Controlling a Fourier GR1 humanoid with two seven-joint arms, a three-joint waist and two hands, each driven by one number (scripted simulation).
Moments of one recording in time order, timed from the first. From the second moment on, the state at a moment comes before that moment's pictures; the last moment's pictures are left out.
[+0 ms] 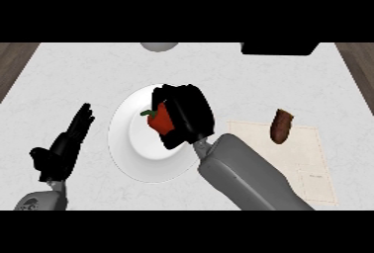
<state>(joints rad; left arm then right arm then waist) -0.08 0.21 0.07 -1.33 -0.01 -0.07 -0.13 -0.75 0.00 0.61 -1.23 0.72 -0.25 0.41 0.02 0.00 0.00</state>
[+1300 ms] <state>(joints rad) -0.08 0.20 0.09 -1.35 0.00 -0.08 -0.11 -0.72 -0.03 0.51 -1.05 -0.05 -0.70 0.05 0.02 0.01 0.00</state>
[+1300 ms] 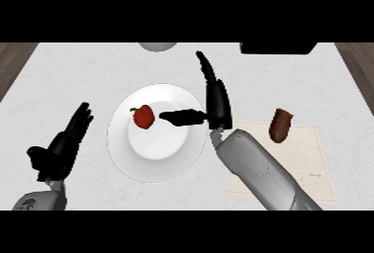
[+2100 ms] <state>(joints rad) -0.05 0.20 0.10 -1.38 -0.01 -0.09 -0.10 -0.51 -0.24 0.24 -0.90 -0.17 -0.19 -0.45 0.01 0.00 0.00</state>
